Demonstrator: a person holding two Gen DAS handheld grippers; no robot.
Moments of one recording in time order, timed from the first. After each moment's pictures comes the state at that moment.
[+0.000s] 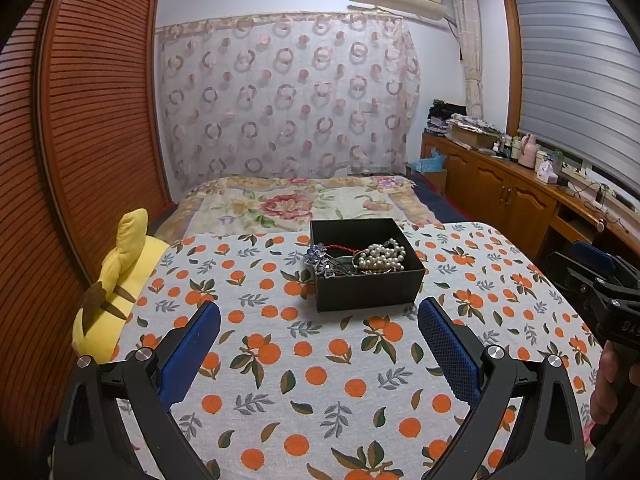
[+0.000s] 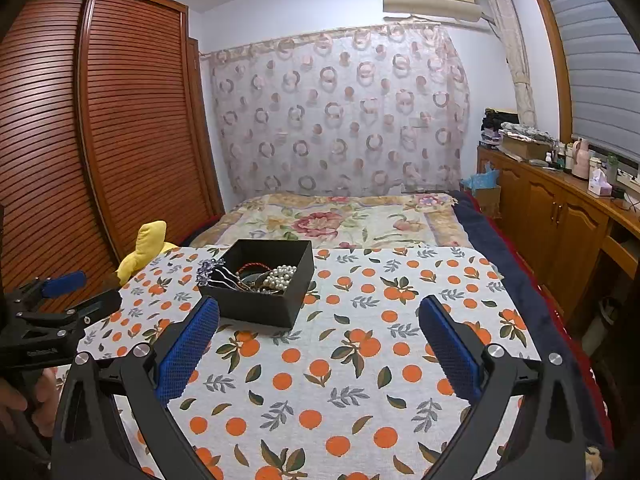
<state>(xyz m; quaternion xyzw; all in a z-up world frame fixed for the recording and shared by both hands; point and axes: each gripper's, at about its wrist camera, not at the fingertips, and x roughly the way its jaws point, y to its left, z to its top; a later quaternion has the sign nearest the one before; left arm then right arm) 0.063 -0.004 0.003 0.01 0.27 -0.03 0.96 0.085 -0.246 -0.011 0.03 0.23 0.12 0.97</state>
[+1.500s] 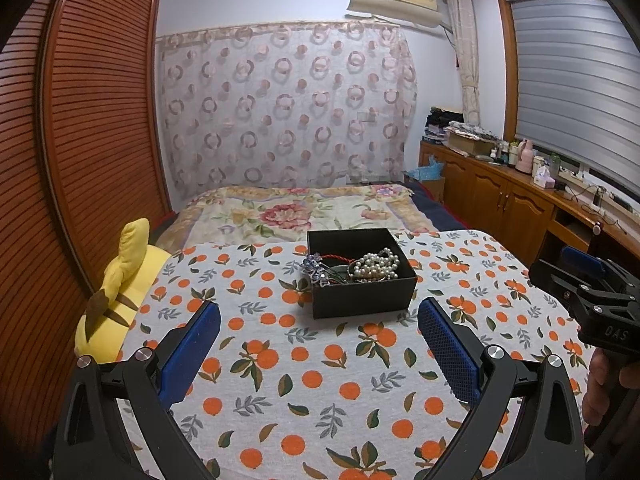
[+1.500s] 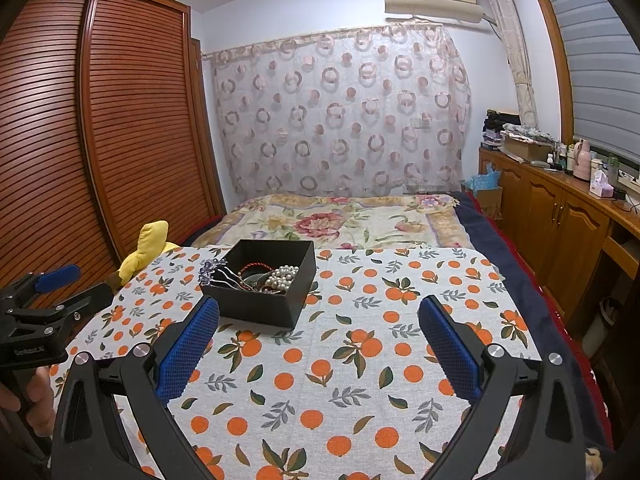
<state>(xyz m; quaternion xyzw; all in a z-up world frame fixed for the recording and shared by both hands) 0.055 -0.008 0.012 0.01 0.25 -0.03 0.97 0.085 -0.244 -0.012 0.03 0.23 0.12 0.97</state>
